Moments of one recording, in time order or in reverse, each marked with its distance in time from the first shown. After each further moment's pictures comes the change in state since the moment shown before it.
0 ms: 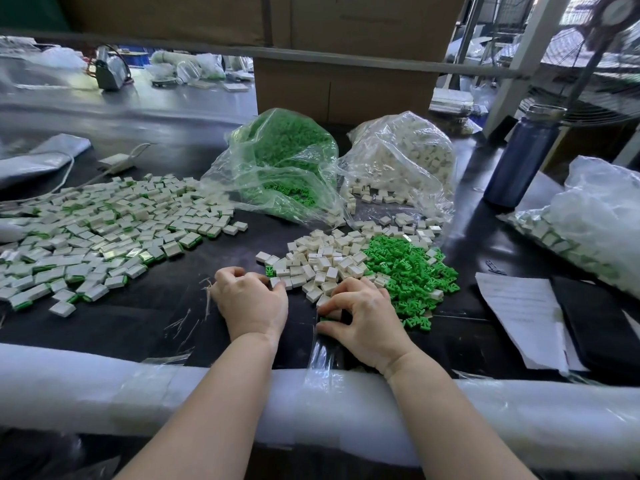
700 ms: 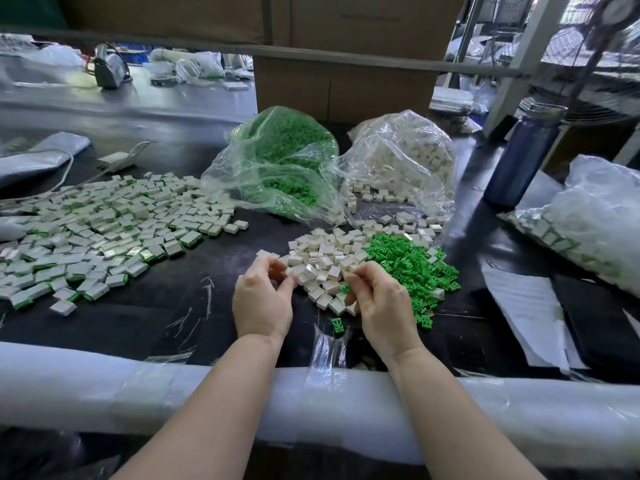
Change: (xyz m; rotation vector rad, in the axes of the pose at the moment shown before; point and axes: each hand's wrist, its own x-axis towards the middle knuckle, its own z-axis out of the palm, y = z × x) left_hand -0.009 0.005 -0.003 -0.277 -0.018 0.186; right_hand 0.001 0.005 -0.002 0.294 0.274 0.108
